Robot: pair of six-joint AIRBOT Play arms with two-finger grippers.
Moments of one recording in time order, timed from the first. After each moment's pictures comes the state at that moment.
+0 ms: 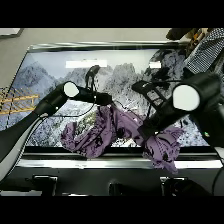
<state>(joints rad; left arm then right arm) -0.51 -1.57 1.45 0.97 -0.85 -1.44 0.55 -1.10 1.43 -1.48 1.82 1.53</state>
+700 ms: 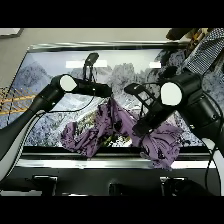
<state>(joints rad) -0.51 -1.57 1.56 1.04 -0.85 -1.44 0.55 -1.16 1.43 -1.46 1.78 1.47</state>
